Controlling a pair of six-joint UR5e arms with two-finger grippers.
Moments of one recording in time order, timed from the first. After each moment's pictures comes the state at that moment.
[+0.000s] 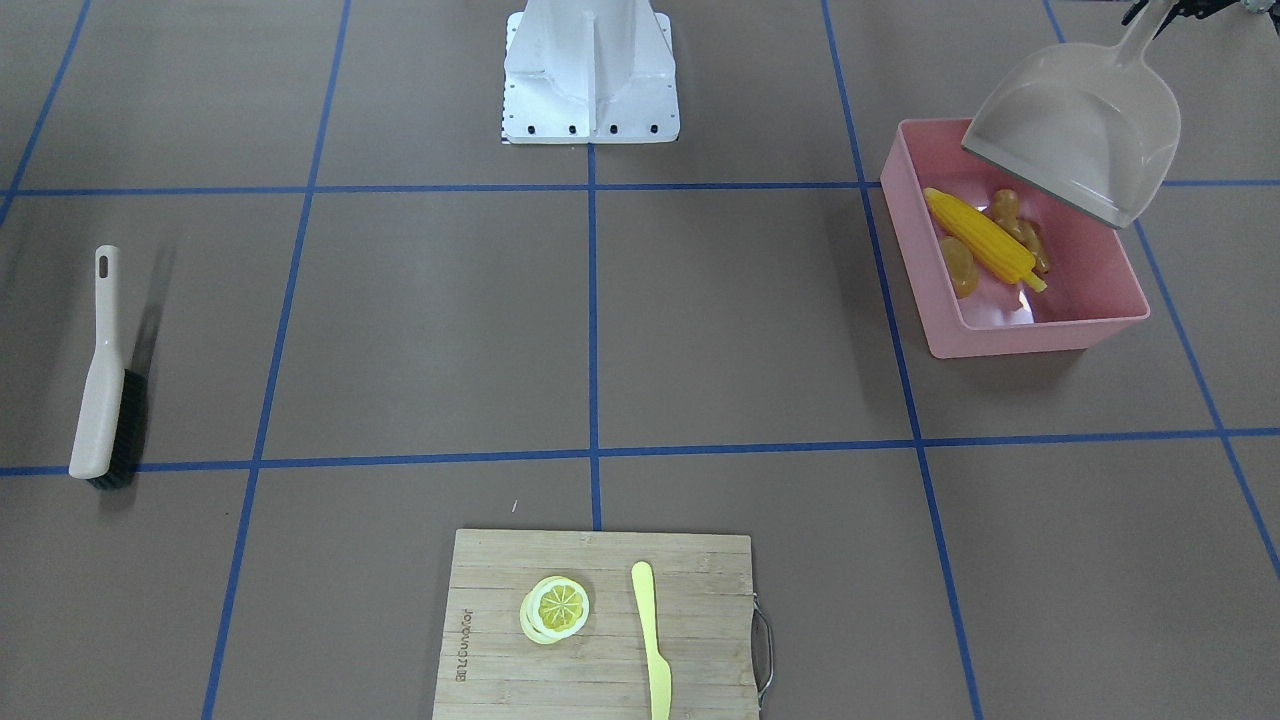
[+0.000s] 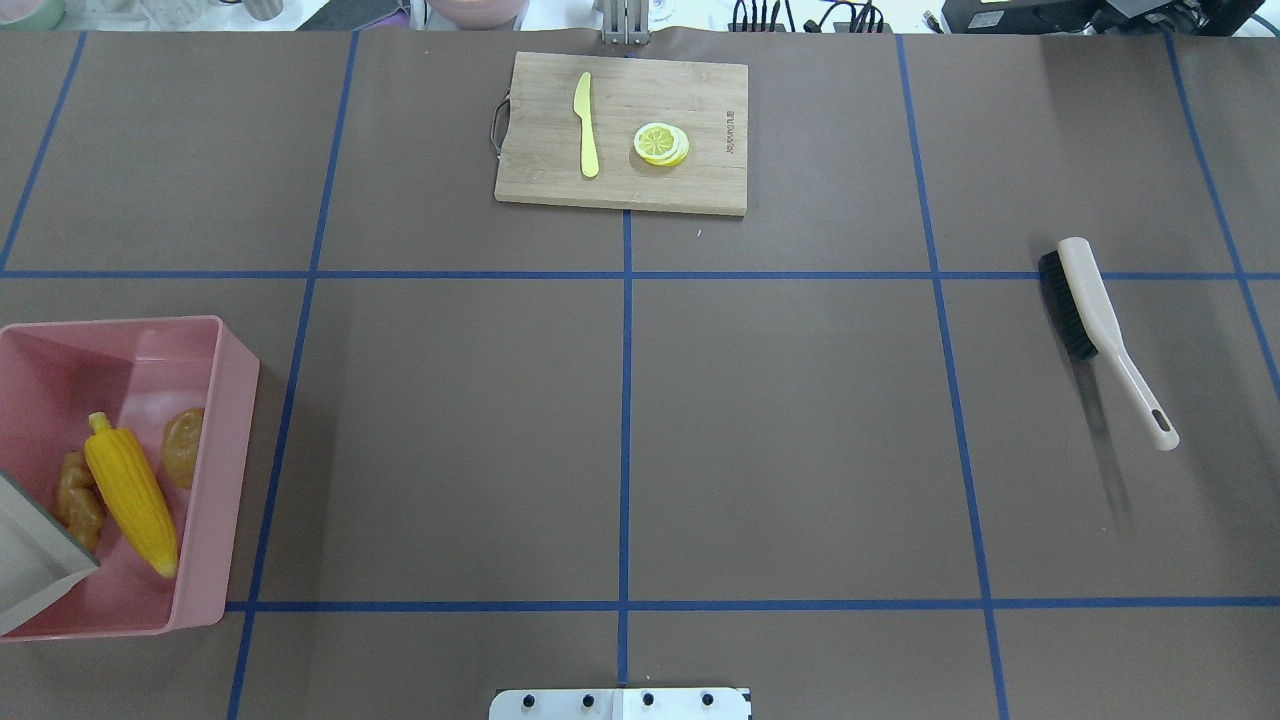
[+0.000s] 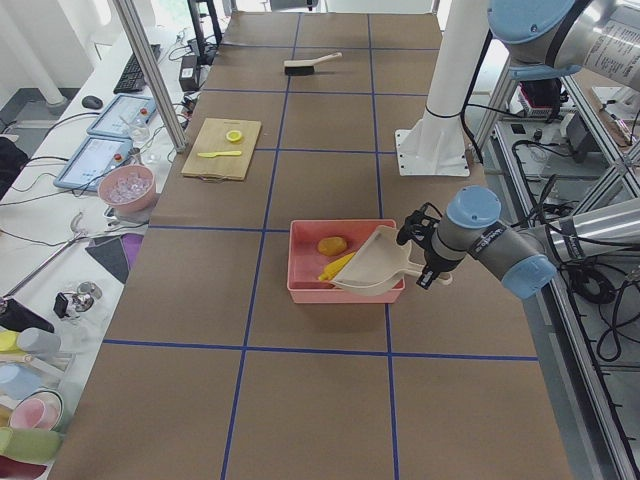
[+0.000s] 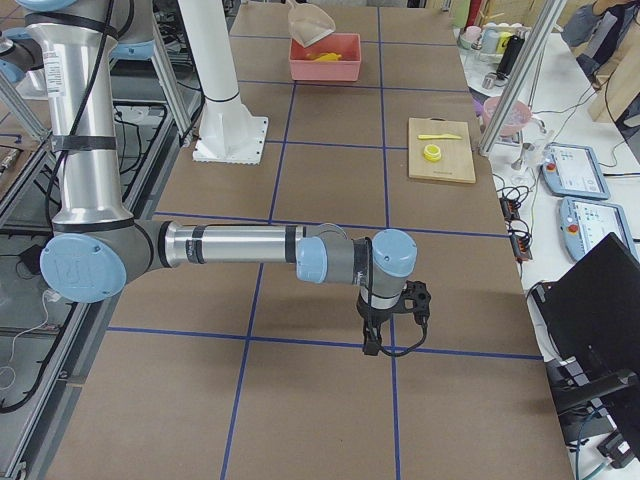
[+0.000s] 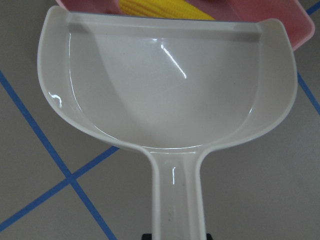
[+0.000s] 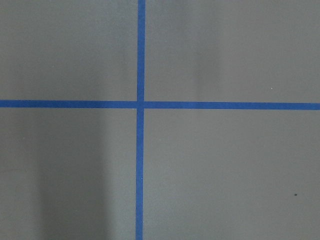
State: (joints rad) left arm -0.98 -0.57 -2.17 -2.67 -2.25 -0.26; right arm 1.54 -1.53 1.57 -1.63 2.27 0.01
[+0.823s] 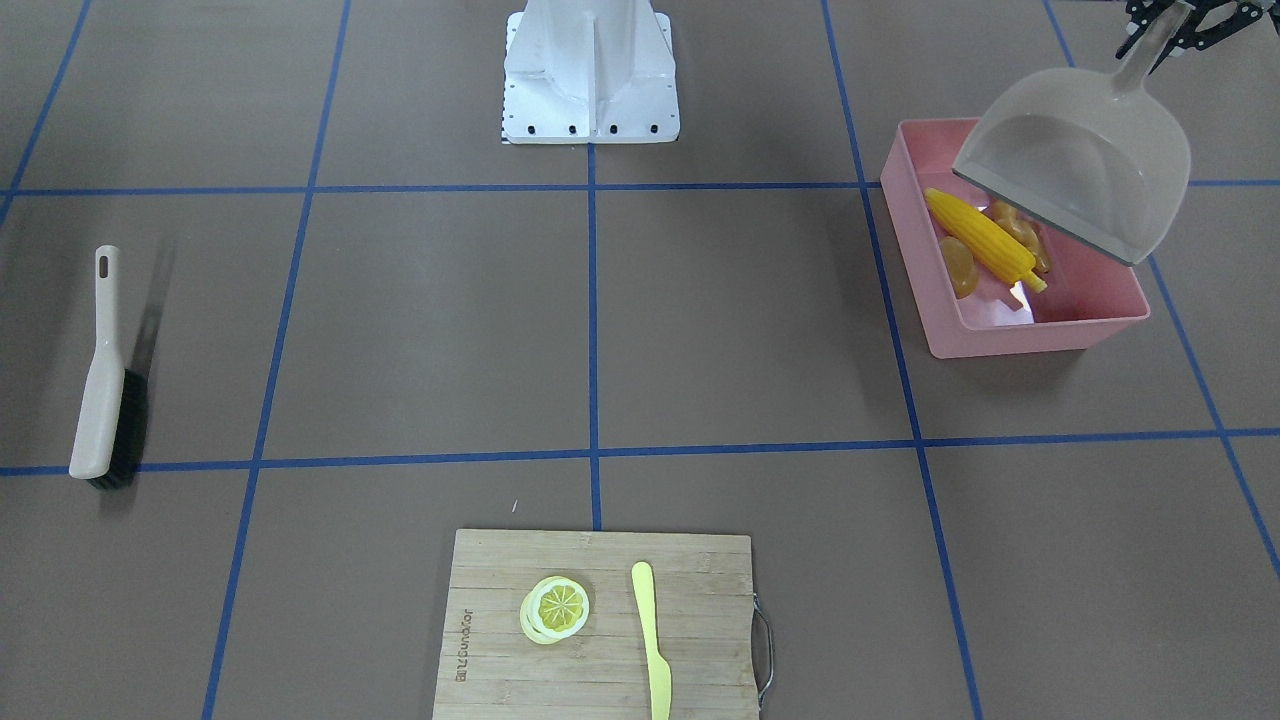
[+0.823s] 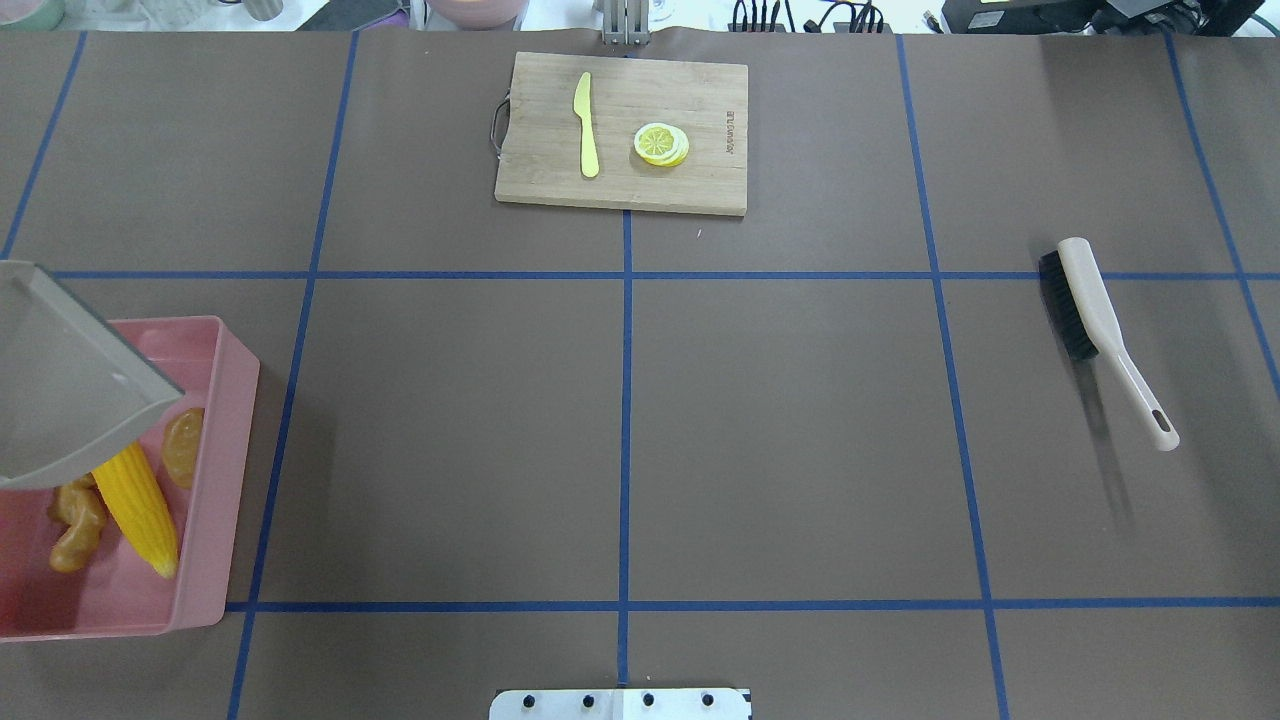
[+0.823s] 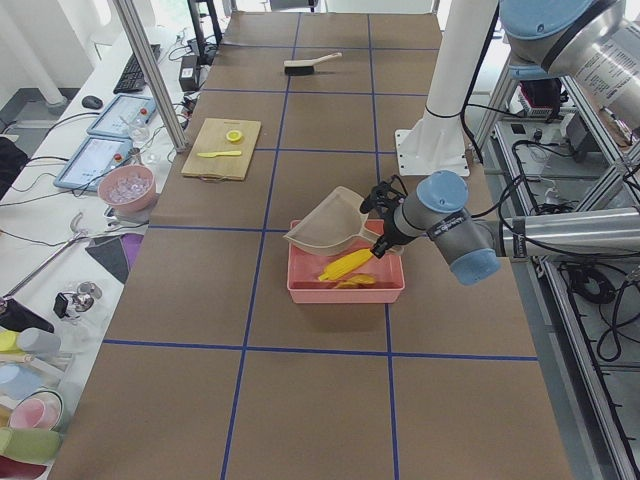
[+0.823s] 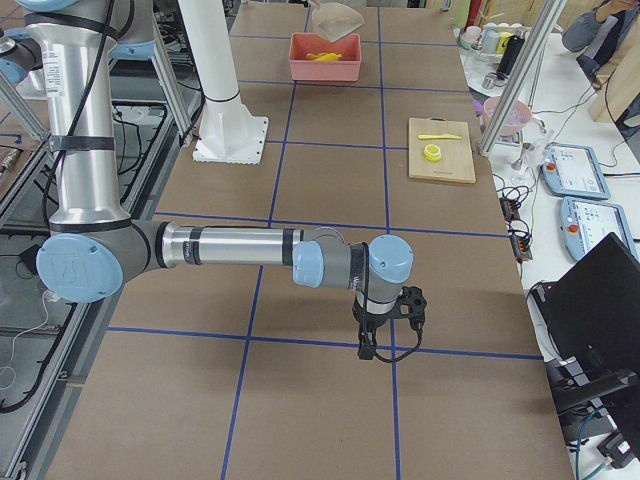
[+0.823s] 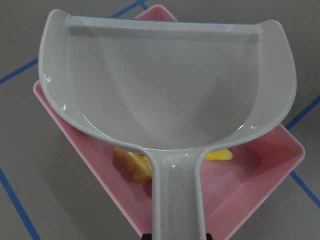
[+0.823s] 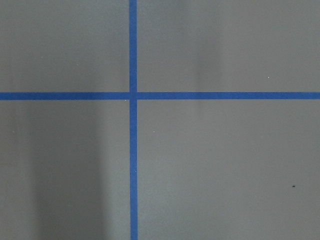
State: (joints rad) left arm -1.06 -0.85 -2.18 -2.64 -2.23 -0.35; right arm 1.54 -1.54 1.56 -1.63 2.26 0.01
